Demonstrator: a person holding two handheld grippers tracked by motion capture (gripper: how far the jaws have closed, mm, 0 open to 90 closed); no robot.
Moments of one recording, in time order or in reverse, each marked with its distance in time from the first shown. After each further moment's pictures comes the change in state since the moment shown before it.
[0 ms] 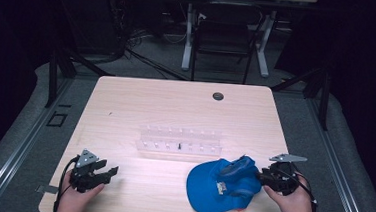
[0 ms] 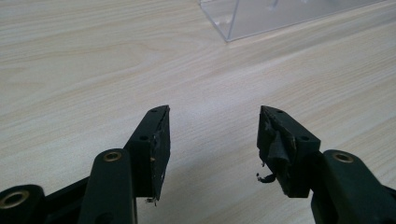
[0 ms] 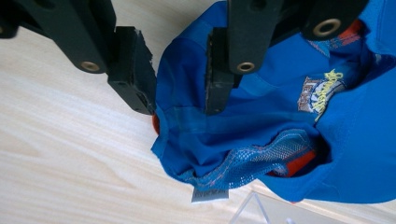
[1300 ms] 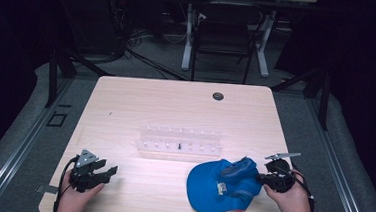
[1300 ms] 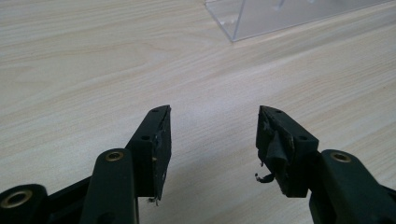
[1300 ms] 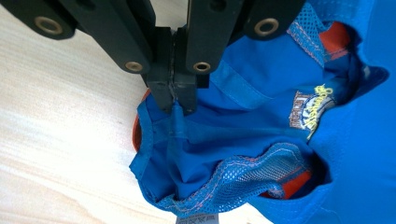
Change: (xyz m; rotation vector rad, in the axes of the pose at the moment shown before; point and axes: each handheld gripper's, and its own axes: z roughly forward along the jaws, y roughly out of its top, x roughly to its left) left arm 0.001 0.000 0.000 0.003 0.015 -0.002; right arm 0.001 0.006 0.009 0.137 0.047 0.052
